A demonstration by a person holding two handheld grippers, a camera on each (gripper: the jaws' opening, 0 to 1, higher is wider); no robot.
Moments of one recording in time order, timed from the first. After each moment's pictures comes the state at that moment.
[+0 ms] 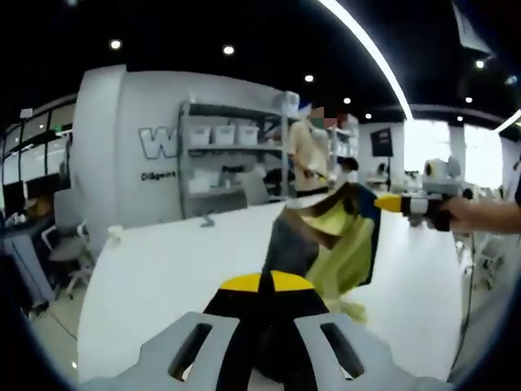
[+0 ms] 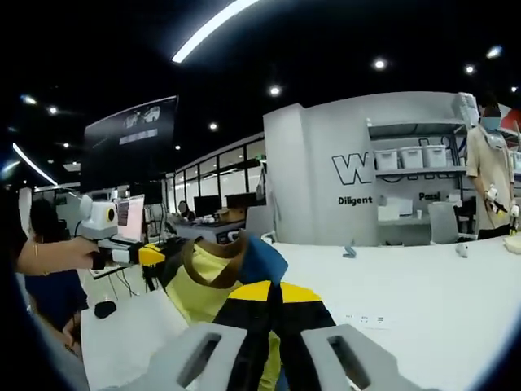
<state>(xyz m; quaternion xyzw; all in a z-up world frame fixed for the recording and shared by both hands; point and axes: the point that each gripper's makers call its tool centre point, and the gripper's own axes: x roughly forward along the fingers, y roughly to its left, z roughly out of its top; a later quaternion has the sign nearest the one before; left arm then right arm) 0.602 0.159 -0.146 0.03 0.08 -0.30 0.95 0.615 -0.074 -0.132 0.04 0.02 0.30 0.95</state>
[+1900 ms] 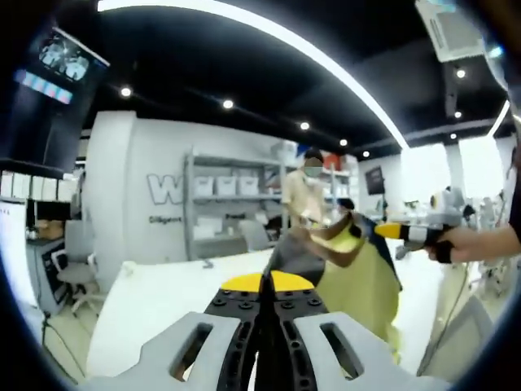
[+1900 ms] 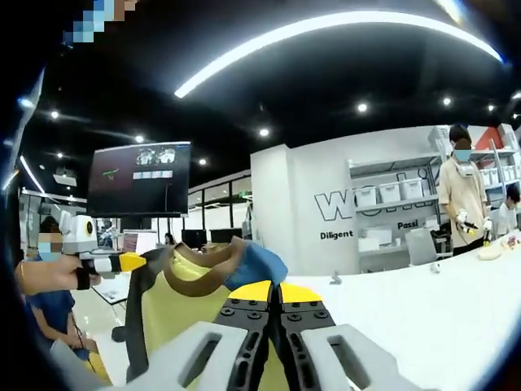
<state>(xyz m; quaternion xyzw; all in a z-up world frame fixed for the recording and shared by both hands) 0.474 0.165 -0.092 0.01 -0.02 -0.28 0.96 0.486 -0.082 -0.093 0.06 -0.05 0.24 0.97</state>
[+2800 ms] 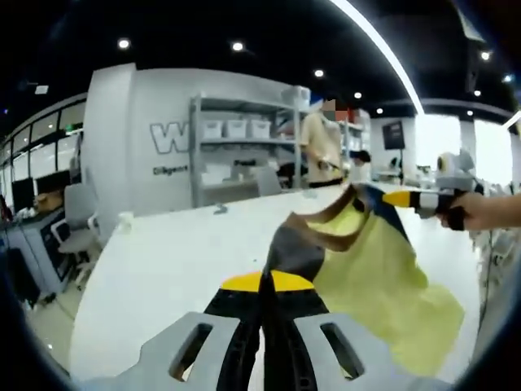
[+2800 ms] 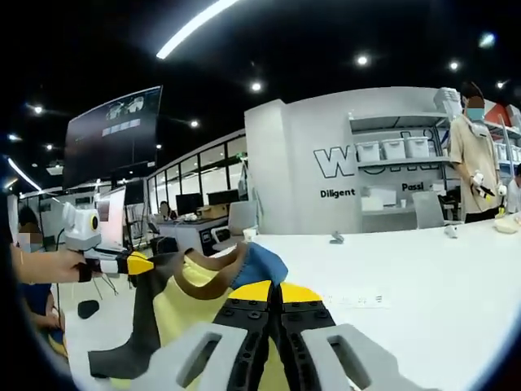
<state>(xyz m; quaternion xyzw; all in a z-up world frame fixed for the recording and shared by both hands) 0.624 0.176 -0.220 0.03 0.11 -0.26 0.96 0.634 -0.062 -0.198 0.05 0.05 0.25 0.97</state>
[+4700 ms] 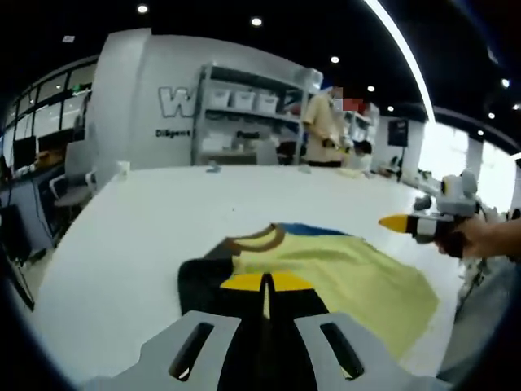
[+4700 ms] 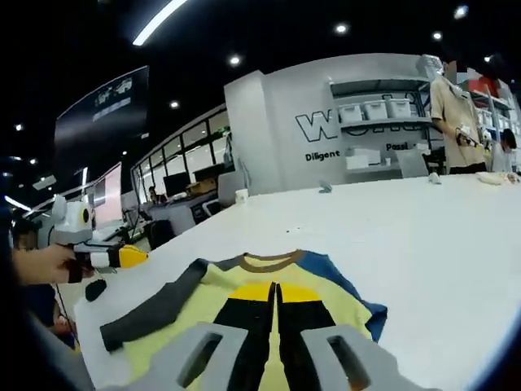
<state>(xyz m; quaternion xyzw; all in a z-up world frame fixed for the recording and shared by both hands) 0.529 0.148 -0.282 -0.03 0.18 -0.27 0.95 0.538 -0.083 -0.294 0.09 0.15 0.18 0.97</state>
